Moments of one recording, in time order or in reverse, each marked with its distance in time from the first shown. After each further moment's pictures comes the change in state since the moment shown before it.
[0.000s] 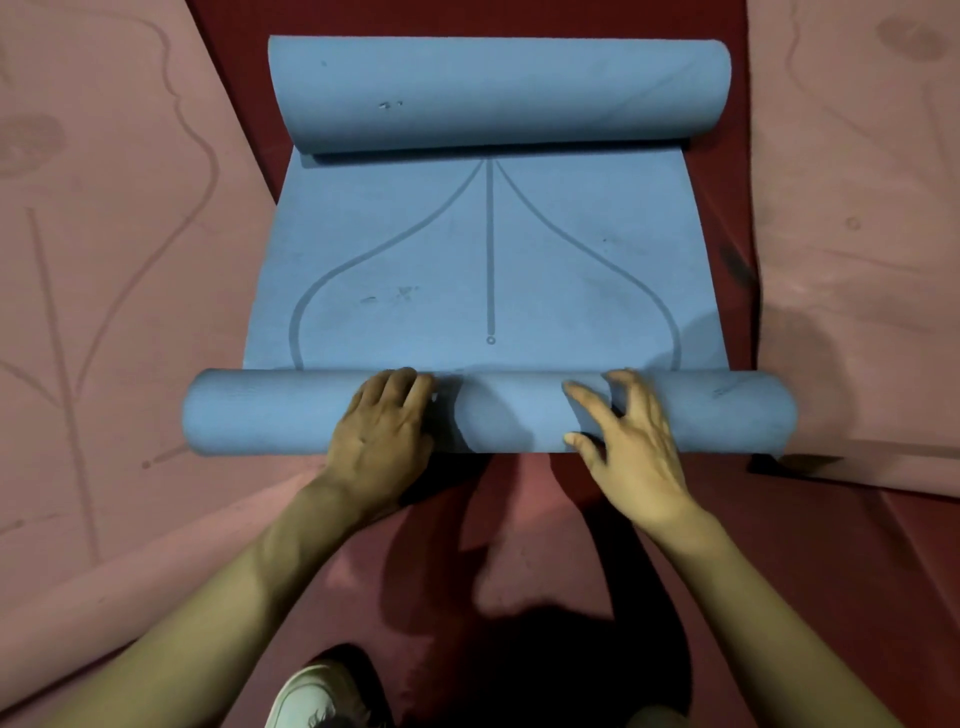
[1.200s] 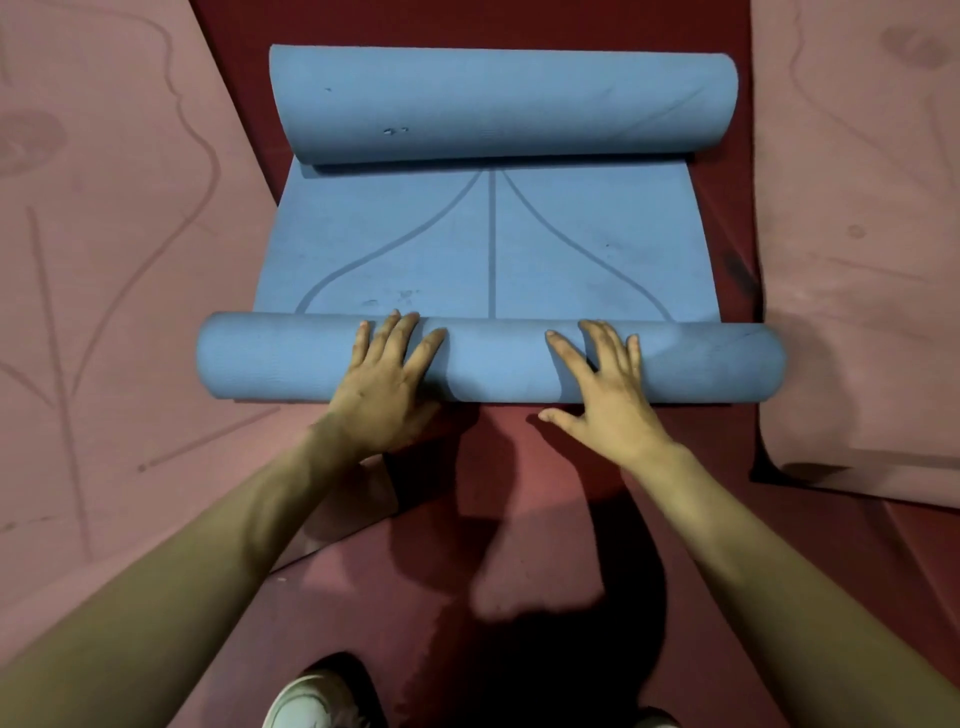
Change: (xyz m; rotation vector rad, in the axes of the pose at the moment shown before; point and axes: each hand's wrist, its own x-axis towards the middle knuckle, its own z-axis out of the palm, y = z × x) left_hand 0.043 -0.032 0.011 0.020 -0.185 0.078; right_hand 0.061 0.008 0.015 -0.088 -0.142 -0.112
